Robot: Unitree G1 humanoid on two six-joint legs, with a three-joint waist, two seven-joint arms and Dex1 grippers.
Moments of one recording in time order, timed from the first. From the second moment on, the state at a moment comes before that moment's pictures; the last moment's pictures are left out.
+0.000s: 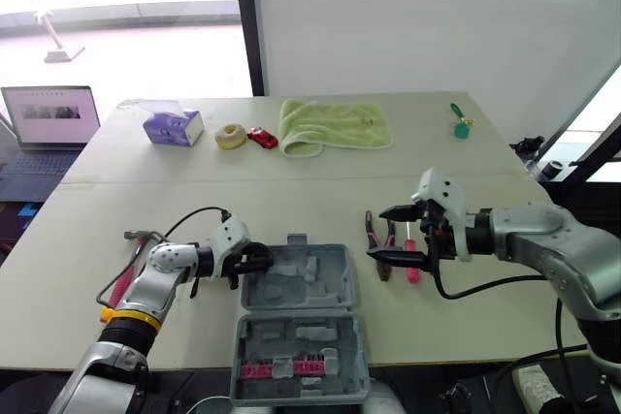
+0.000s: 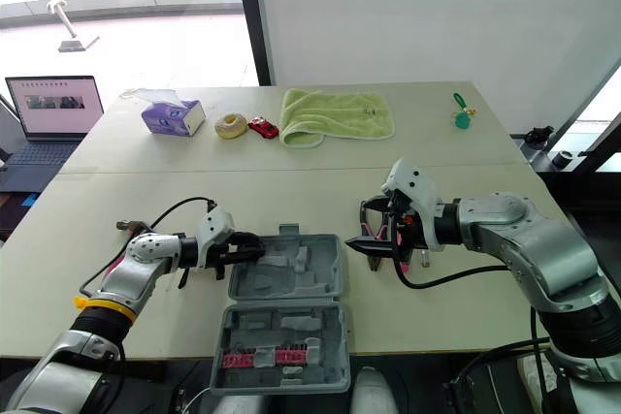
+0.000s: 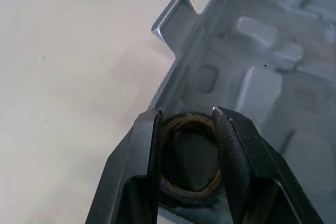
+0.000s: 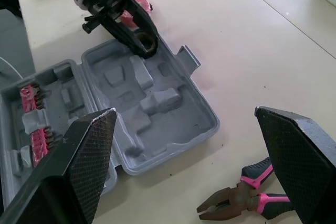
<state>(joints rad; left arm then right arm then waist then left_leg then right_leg) -0.44 0.50 -0.16 0.49 -0.12 -0.02 -1.05 -0.43 -0.89 0.02 -0.43 0.61 0.93 0.89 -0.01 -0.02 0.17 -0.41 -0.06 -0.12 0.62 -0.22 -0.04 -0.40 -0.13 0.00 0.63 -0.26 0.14</state>
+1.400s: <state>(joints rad) 0.02 0.75 0.40 0.28 -0.32 0.09 -0.95 0.15 -0.80 -0.42 0.06 0.44 0.31 0.96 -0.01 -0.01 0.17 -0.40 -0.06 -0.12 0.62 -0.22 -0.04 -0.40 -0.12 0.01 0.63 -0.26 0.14</state>
